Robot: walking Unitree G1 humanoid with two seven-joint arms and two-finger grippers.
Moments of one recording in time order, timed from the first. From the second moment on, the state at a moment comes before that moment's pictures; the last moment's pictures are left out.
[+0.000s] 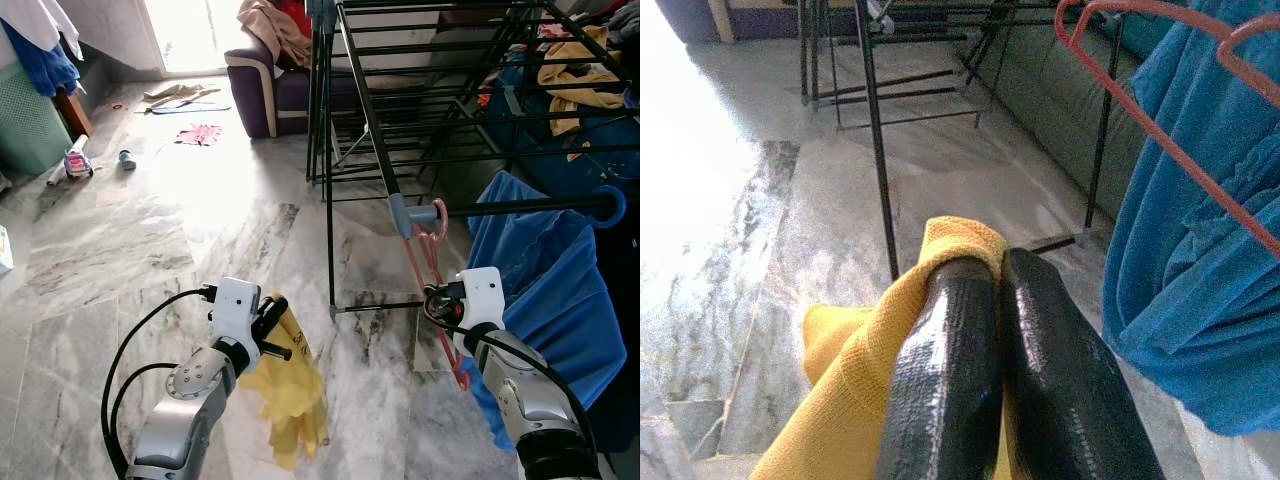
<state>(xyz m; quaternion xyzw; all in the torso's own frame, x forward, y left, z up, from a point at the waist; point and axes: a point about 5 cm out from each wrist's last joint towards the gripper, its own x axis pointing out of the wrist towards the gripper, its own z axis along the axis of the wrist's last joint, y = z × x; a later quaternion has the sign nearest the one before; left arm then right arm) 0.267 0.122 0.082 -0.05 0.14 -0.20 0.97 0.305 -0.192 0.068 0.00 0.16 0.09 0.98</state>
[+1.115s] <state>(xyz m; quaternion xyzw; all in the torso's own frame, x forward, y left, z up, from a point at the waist) 0.258 0.140 0.079 -0.05 0.14 -0.14 0.98 0.218 -0.175 0.072 0.03 0.11 0.05 0.99</state>
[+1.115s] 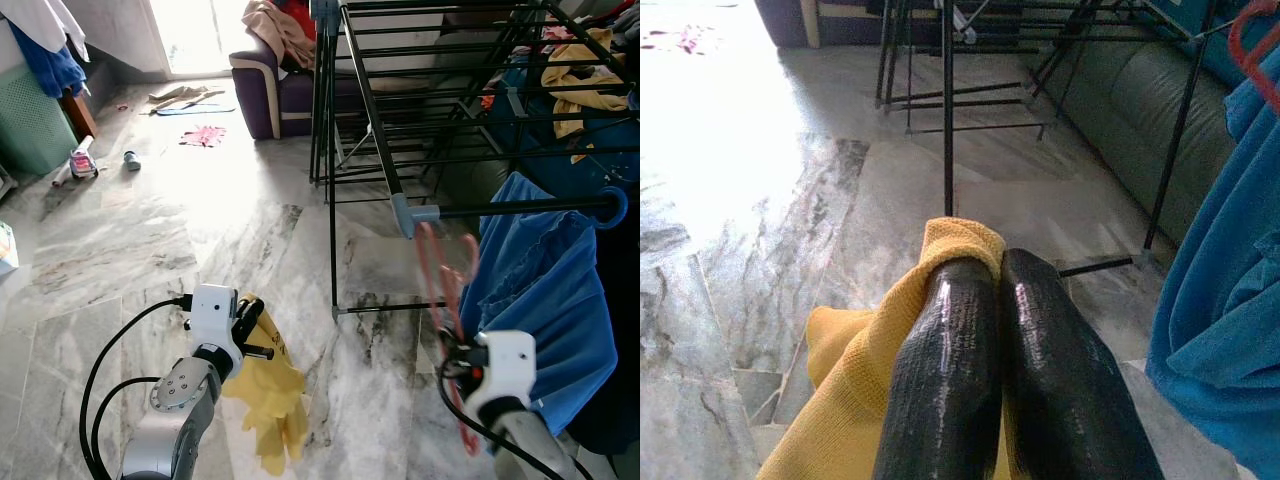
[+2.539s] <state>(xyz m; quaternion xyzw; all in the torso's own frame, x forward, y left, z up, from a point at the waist) 0.258 0.135 0.087 -0.03 0.12 -0.15 0.98 0.241 -0.178 0.085 0.03 0.09 0.05 0.99</state>
